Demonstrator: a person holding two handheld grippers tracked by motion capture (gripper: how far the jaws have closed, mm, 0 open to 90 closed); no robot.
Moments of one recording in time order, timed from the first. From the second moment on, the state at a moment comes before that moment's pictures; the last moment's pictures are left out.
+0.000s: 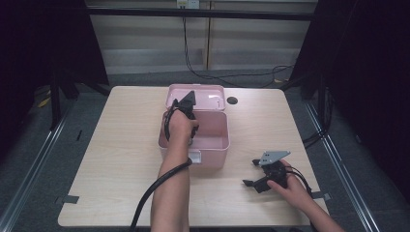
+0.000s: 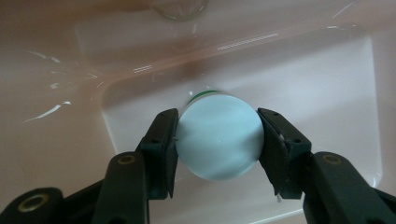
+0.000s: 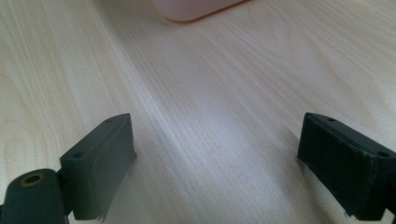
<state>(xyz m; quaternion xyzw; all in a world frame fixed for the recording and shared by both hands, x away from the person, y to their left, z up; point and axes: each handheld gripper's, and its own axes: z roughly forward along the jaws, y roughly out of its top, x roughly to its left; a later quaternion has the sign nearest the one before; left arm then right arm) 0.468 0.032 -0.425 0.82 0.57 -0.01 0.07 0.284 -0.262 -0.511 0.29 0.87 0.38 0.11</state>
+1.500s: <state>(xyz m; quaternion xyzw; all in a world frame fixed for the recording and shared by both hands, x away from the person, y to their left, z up) 0.470 0.021 -0.430 0.81 0.57 0.04 0.11 0.283 -0.262 -0.511 0.29 0.87 0.38 0.11</state>
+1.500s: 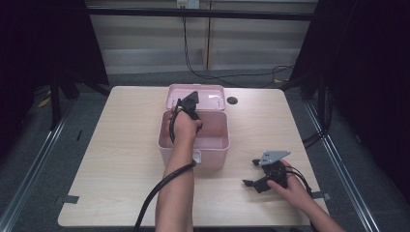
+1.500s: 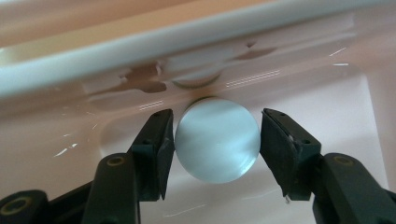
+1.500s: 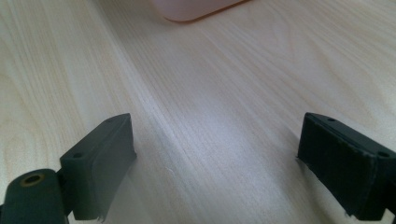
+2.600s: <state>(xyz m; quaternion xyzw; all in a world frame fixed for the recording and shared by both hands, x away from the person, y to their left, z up) 0.459 0.034 -0.395 0.82 0.56 0.00 0.09 0.284 -0.262 -0.511 0.29 0.87 0.38 0.11</state>
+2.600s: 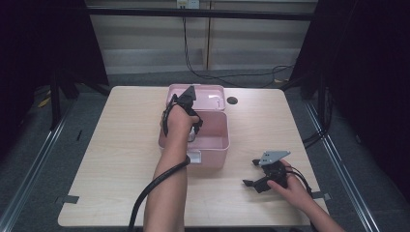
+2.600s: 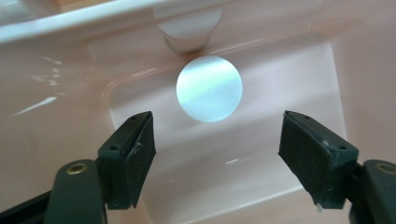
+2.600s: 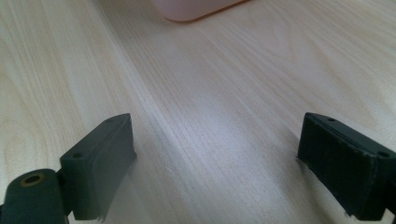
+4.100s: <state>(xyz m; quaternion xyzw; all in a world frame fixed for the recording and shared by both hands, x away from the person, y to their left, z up) 0.425 0.091 -0.321 0.84 0.54 -0.02 0.12 0.283 -0.262 -0.512 0.29 0.87 0.38 0.11</state>
